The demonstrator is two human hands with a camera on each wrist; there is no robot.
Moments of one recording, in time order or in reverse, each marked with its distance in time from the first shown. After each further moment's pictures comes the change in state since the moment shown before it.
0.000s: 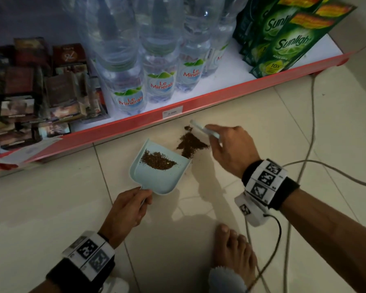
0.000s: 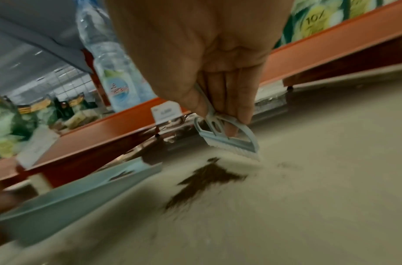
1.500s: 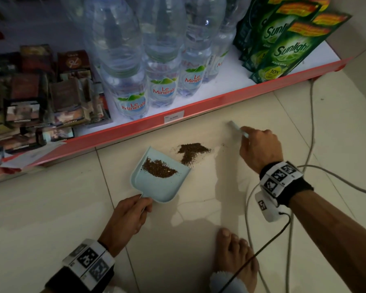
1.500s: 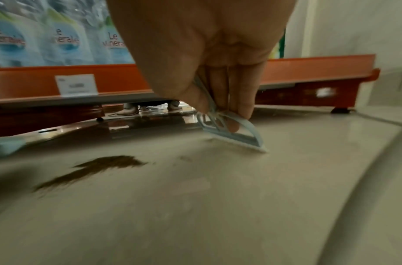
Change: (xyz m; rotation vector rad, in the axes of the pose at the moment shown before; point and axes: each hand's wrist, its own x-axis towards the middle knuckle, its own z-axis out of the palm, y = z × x) left_hand -0.007 -0.004 -0.002 0.041 -0.001 -0.011; right_hand -0.004 0.057 -0.004 -0.195 0.019 0.331
